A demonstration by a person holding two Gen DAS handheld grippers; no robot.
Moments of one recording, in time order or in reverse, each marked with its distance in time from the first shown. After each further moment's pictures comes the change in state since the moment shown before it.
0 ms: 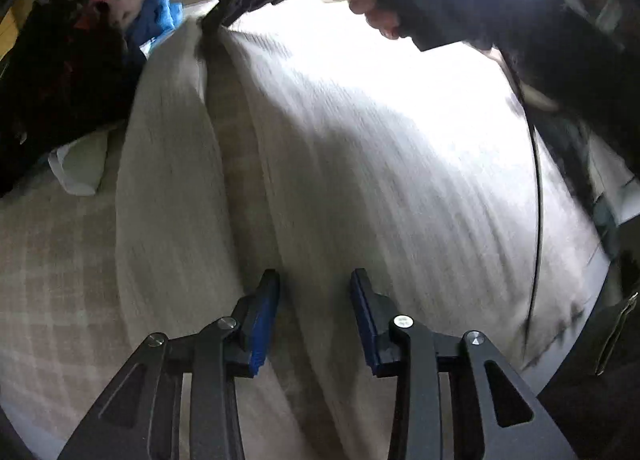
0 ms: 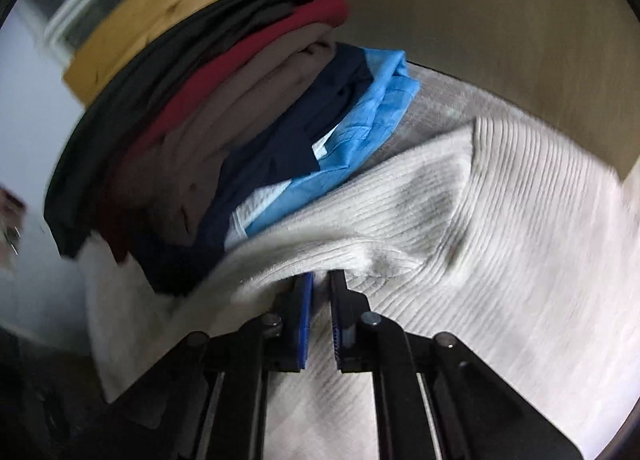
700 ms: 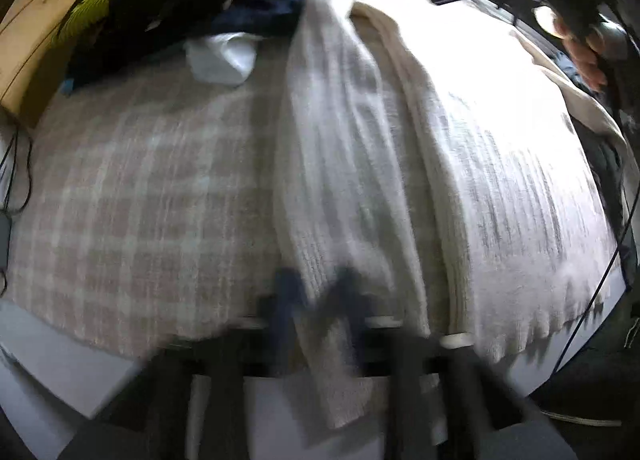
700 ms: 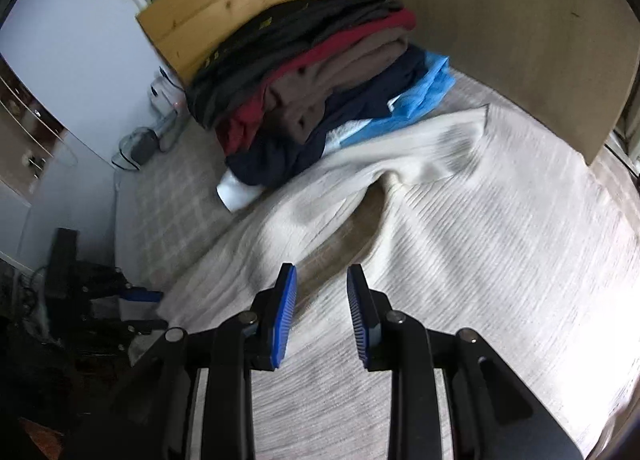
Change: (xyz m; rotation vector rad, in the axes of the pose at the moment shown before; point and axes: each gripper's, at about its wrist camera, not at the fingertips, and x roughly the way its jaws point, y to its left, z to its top) left arm -0.035 0.050 -0.095 -0.220 0.034 0.121; right arm -0.072 0.056 -0.055 -0.177 0.024 -0.007
